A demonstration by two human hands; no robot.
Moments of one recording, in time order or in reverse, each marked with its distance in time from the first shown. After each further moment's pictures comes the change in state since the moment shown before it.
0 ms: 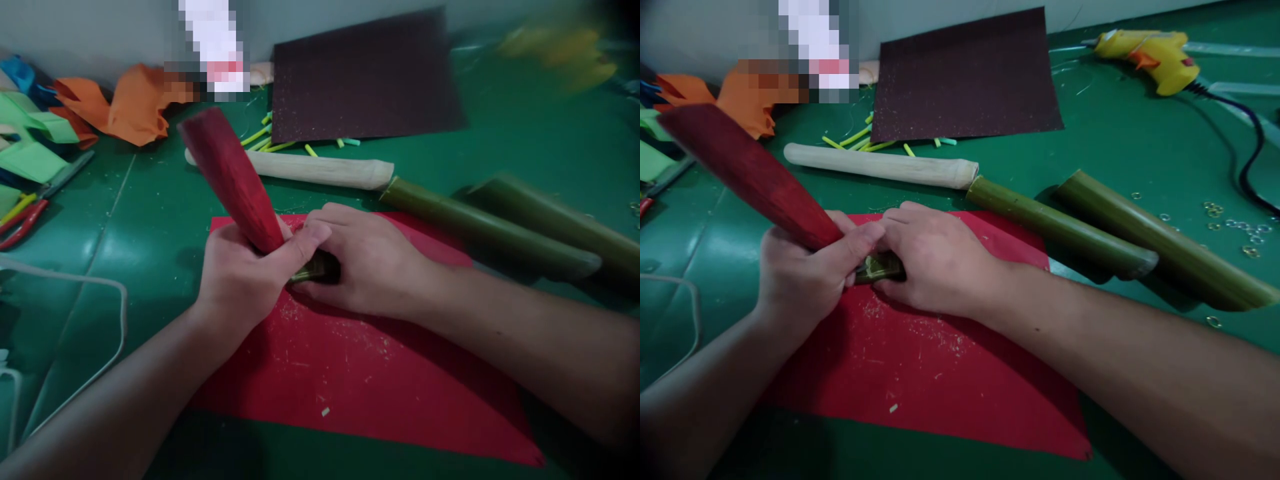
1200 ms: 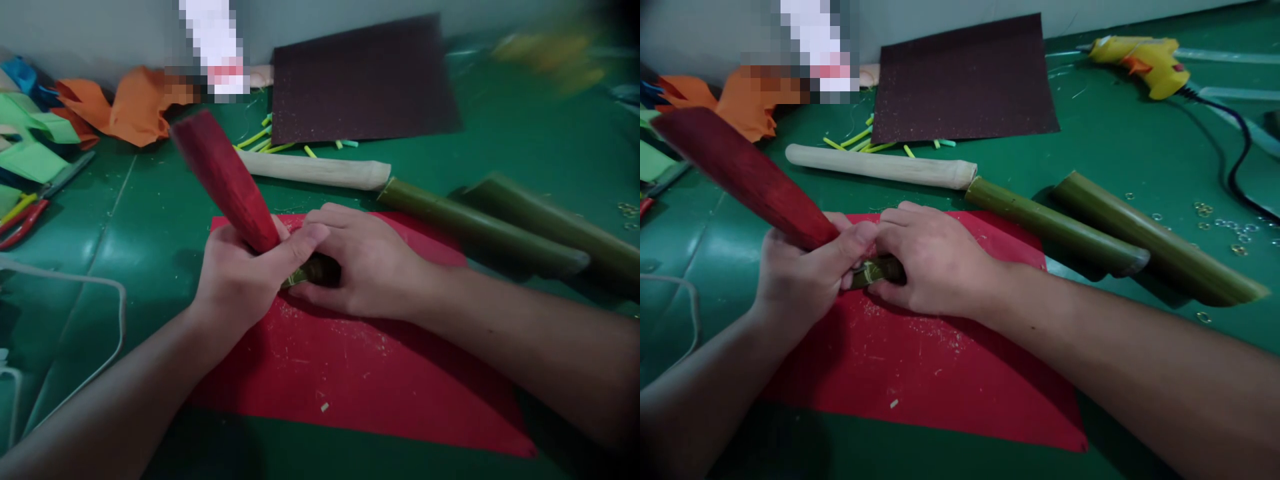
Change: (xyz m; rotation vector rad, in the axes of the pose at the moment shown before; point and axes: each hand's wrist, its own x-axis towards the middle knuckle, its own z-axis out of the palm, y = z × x) left_hand -0.002 0.003 -0.004 -0.037 -0.052 -0.038; right_hand -0.001 -0.002 0.001 0.028 0.046 -0.077
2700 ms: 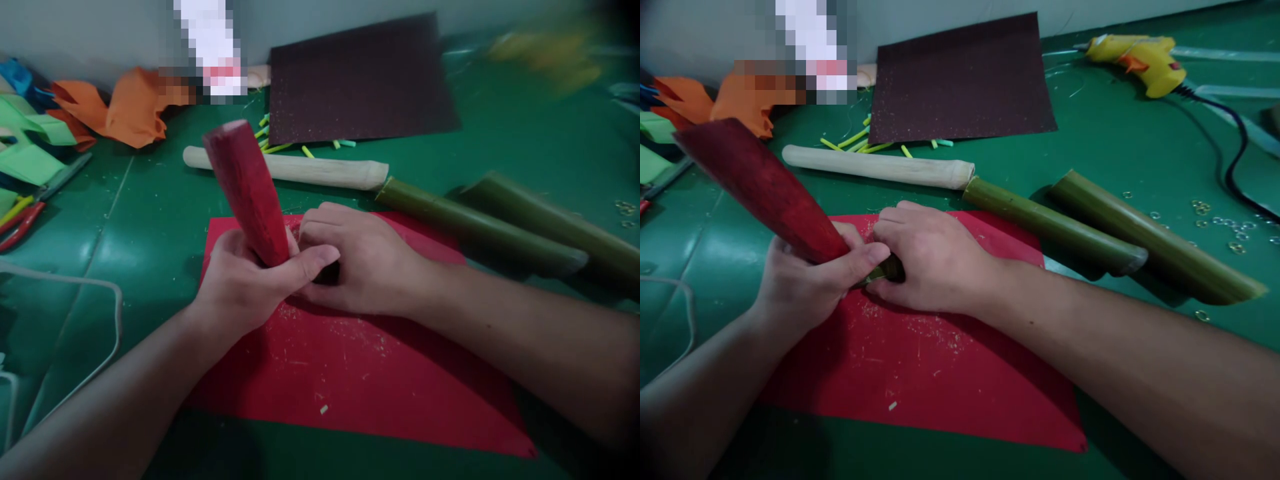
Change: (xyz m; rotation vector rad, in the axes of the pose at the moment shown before) left_hand -0.001 -0.002 0.001 -0.023 -0.123 0.054; right_hand 0.001 0.003 0.000 0.032 -0.014 0.027
